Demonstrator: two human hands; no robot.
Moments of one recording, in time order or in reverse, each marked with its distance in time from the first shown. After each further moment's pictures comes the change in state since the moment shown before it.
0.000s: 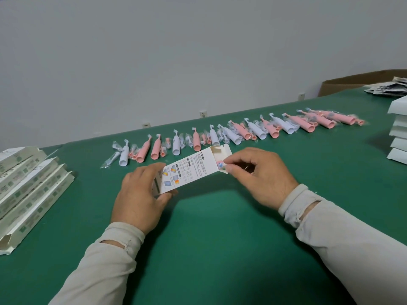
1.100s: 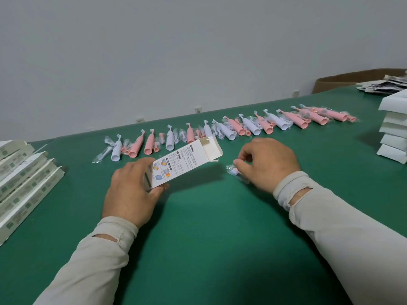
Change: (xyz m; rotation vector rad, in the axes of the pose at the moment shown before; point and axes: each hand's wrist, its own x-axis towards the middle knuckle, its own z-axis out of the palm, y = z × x) left_hand 0.002 0.004 0.001 0.002 -0.004 -0.113; right_hand 0.017 0.014 -0.016 -0.696 -0.065 0.117
